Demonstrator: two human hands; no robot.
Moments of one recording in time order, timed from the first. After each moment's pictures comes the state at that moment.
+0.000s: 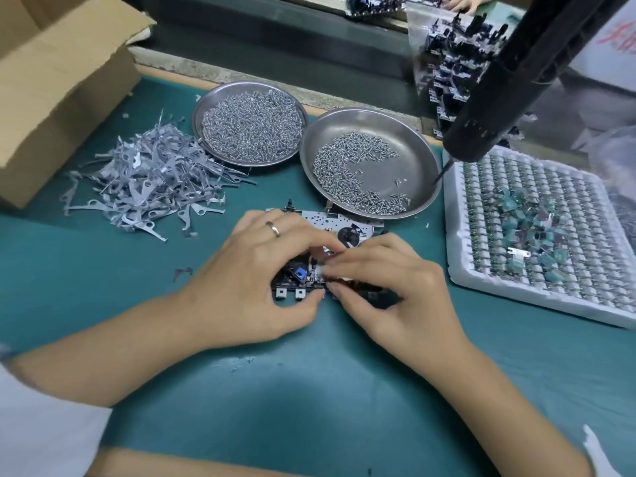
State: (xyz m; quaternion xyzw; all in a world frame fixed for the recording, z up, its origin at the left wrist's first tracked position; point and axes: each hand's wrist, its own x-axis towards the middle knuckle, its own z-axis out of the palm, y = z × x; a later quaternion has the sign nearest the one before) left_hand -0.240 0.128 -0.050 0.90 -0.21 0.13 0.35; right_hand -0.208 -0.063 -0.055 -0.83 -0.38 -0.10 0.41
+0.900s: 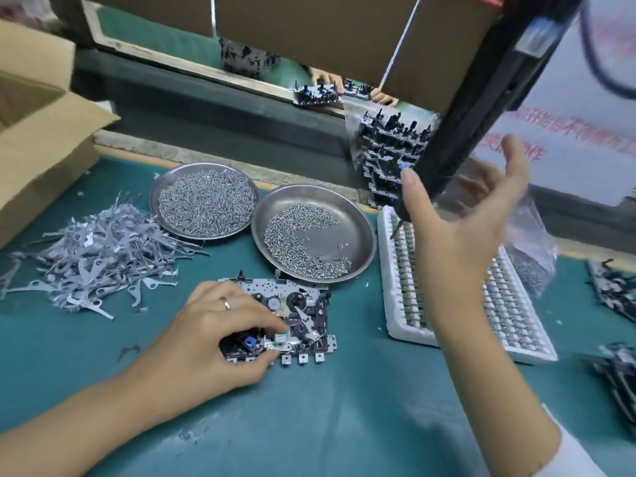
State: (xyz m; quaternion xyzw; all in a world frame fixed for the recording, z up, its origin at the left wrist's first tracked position) left_hand -0.230 0.130 -0.057 0.88 -0.21 0.15 0.40; right_hand -0.146 -0.078 0.037 -0.77 -0.05 -0.36 0.53
